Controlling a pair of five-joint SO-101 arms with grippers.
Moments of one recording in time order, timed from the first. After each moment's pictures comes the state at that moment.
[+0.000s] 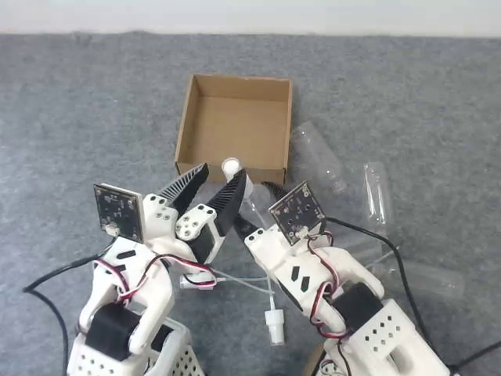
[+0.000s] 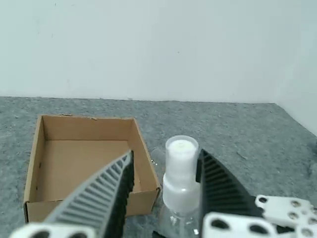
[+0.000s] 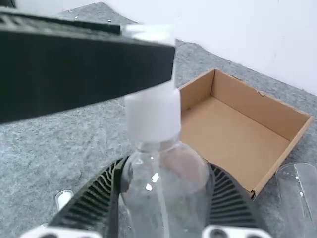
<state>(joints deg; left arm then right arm) 17.8 -90.3 67.6 49.9 20.0 -42.8 -73.2 74.3 29.8 0.9</state>
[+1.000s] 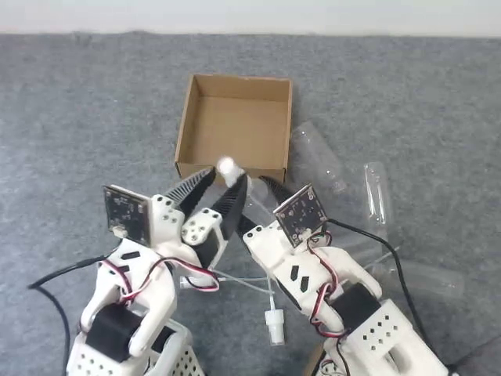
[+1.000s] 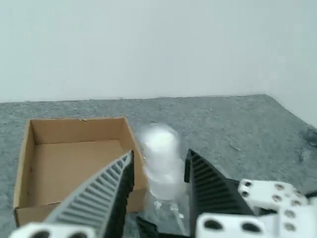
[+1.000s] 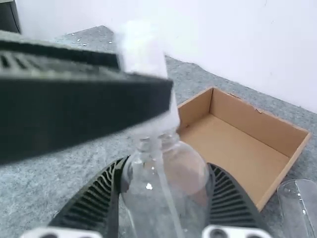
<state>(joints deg) 22.0 -90.3 67.3 50.5 16.9 -42.8 -73.2 76.7 22.6 0.3</state>
